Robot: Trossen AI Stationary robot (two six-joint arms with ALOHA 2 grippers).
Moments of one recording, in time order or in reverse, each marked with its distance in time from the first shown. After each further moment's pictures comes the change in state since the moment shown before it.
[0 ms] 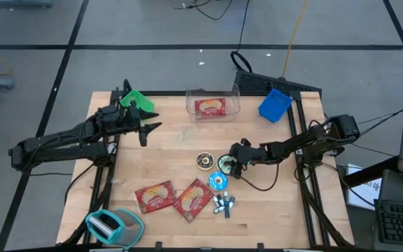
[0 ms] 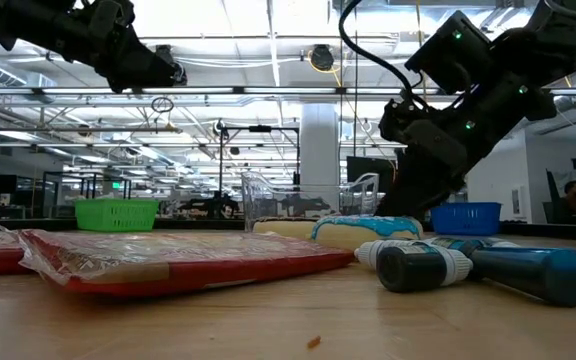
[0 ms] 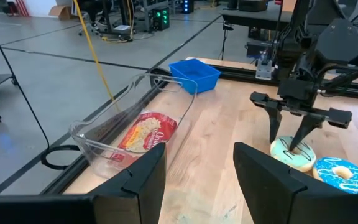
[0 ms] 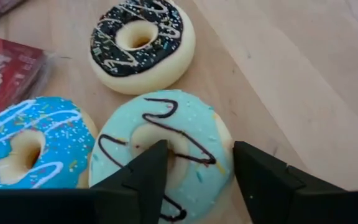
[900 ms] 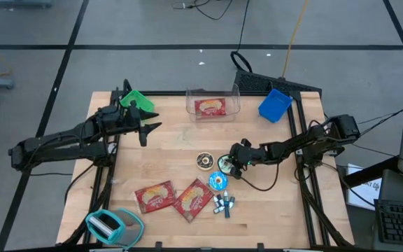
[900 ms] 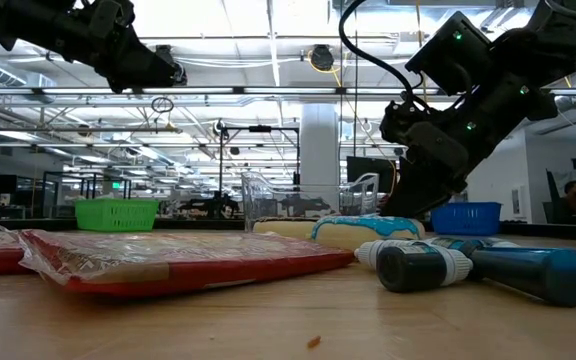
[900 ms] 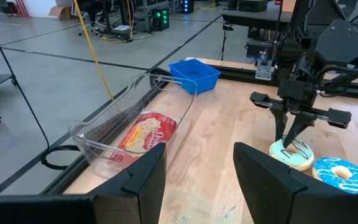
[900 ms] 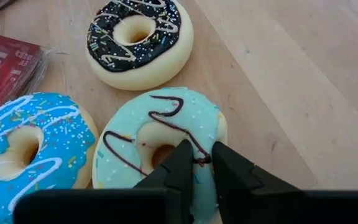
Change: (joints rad) left arm 0.000 0.000 0.000 0.001 0.000 0.000; right arm 0.000 0.000 0.000 -0.005 0.002 0.003
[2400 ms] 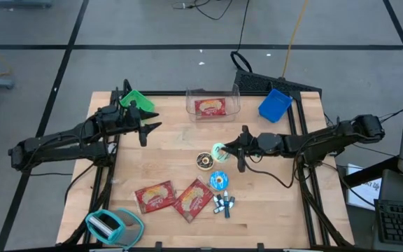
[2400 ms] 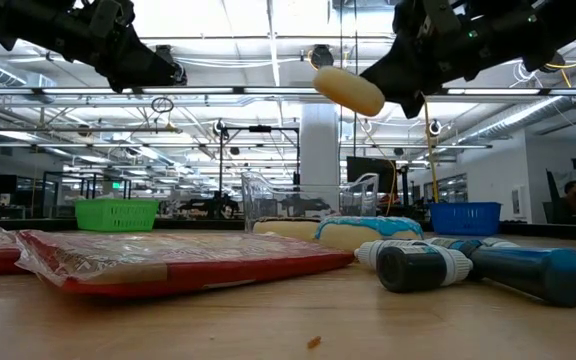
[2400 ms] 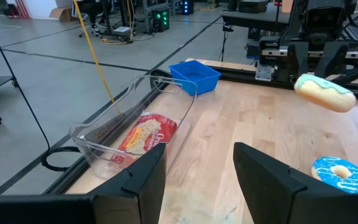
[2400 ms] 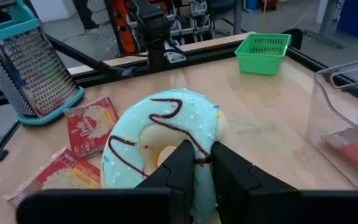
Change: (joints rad) left arm 0.000 0.000 0.000 0.004 -0.001 0.003; right arm -0.016 -0.332 0.001 0.184 -0.021 -0.238
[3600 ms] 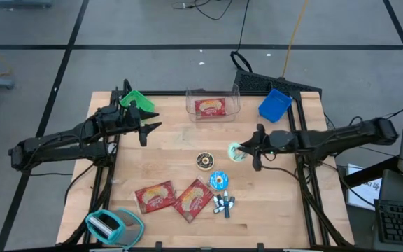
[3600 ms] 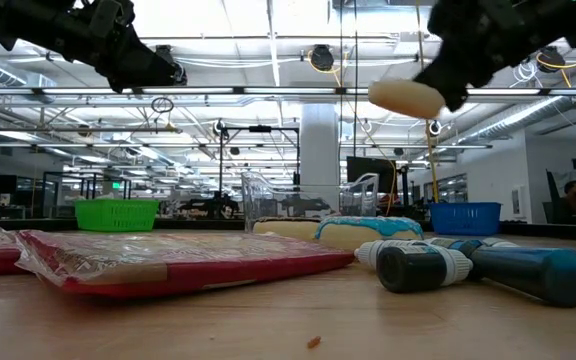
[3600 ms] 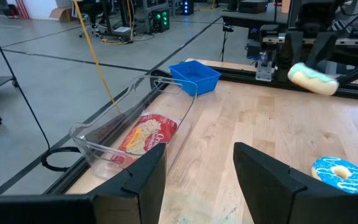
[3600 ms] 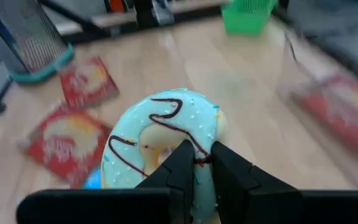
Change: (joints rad) left arm 0.000 0.000 0.000 0.001 0.000 0.000; right arm 0.000 -0.318 -0.001 -0.530 0.002 0.044
